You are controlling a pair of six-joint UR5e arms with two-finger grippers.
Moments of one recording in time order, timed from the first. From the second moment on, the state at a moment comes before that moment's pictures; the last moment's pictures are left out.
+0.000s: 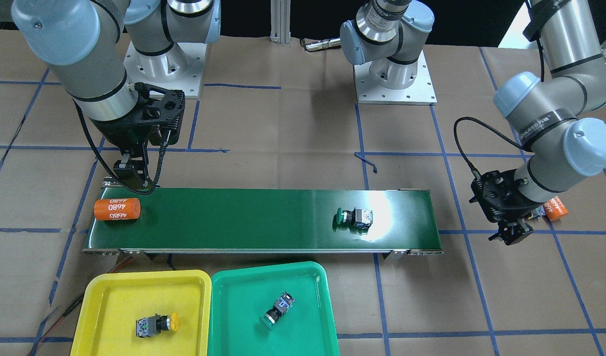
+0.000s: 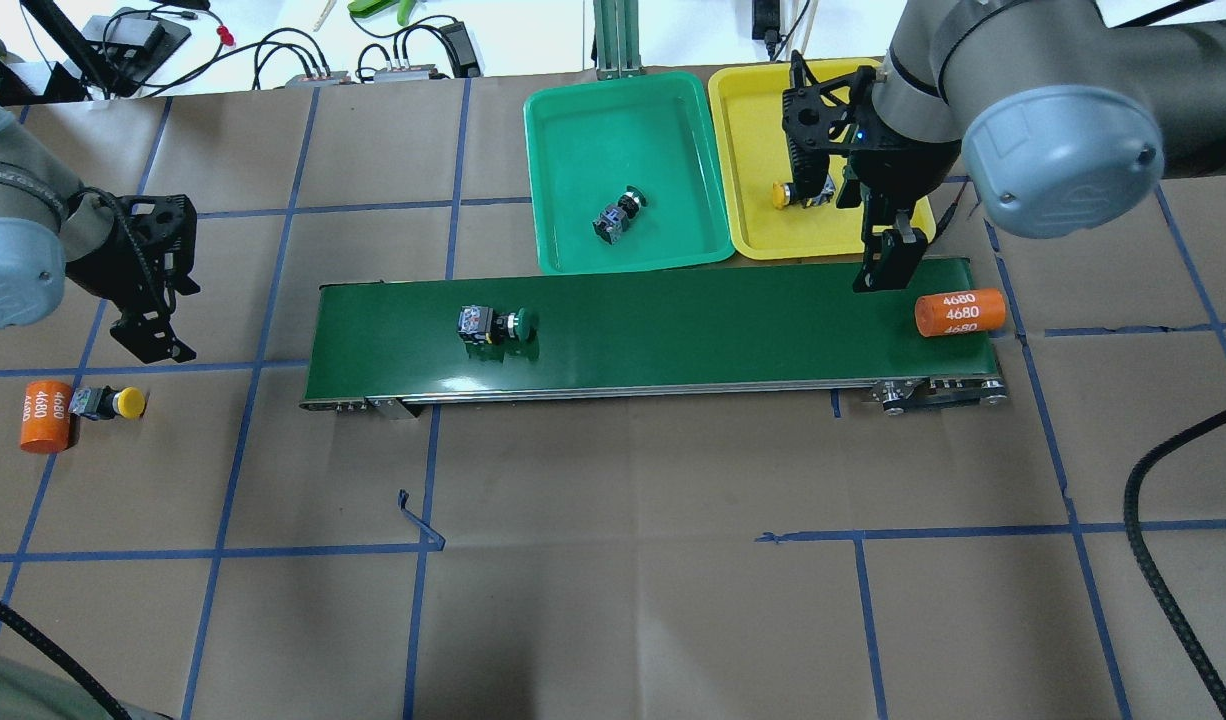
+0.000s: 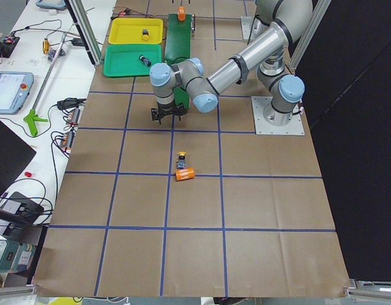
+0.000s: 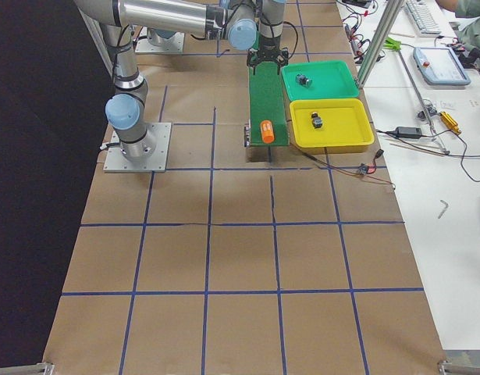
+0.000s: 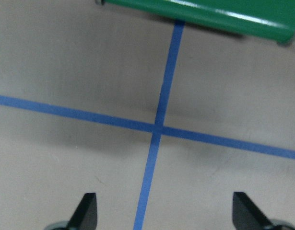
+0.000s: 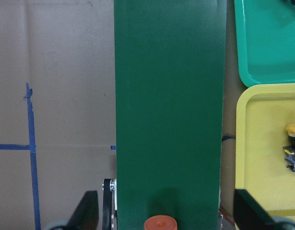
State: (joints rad) left arm -1.06 -1.89 -1.79 -1.10 1.56 1.90; right arm 1.61 -1.45 1.66 -1.78 -1.55 -1.54
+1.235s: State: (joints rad) left arm -0.86 -2.02 -1.80 -1.01 1.62 2.30; right arm 1.77 -1.24 1.66 -2.06 -1.54 -1.36
